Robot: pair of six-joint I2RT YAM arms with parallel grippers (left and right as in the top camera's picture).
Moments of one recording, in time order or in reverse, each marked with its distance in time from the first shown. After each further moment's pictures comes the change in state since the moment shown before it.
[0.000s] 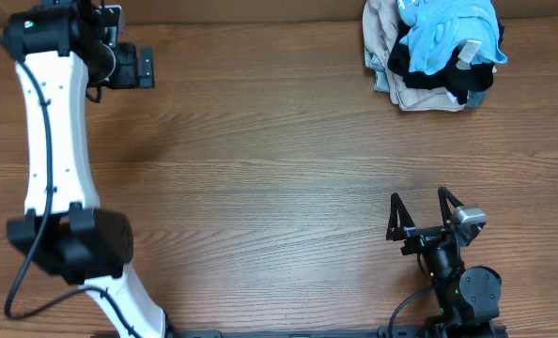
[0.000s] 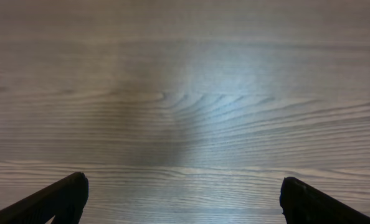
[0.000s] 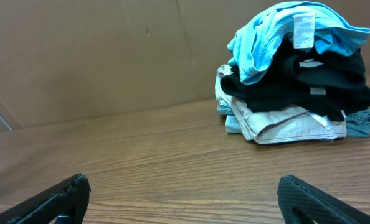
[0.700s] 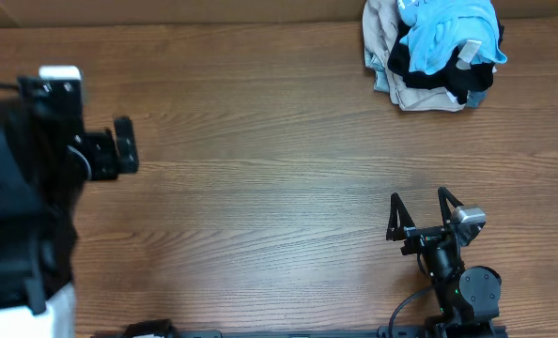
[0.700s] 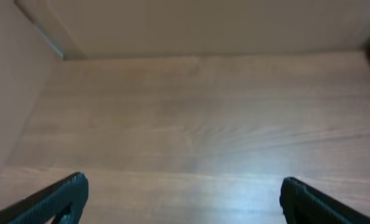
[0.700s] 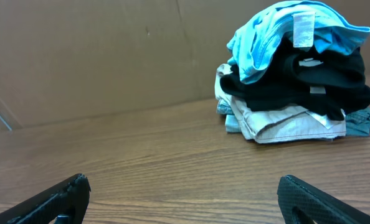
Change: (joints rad) left arm -0.029 -0.953 -0.745 0.371 -0.080 0.028; right arm 0.000 0.000 0.000 -0.004 0.000 0.000
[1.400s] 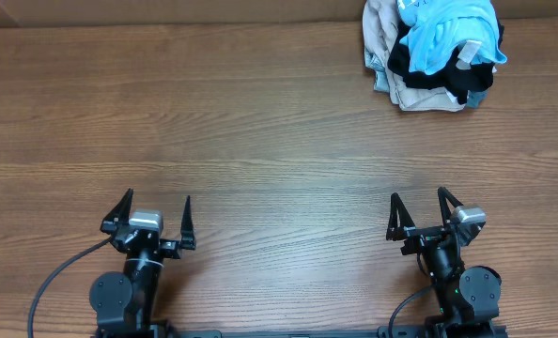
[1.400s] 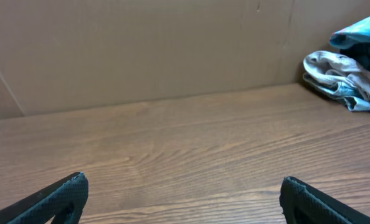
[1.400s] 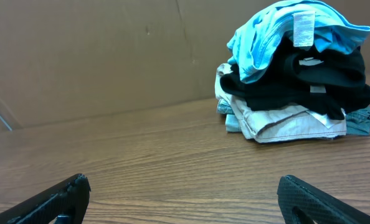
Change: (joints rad) left arm 0.000 -0.975 -1.376 0.897 0.222 -0.005; right arm 0.000 -0.001 0.000 -0.002 0.000 0.002
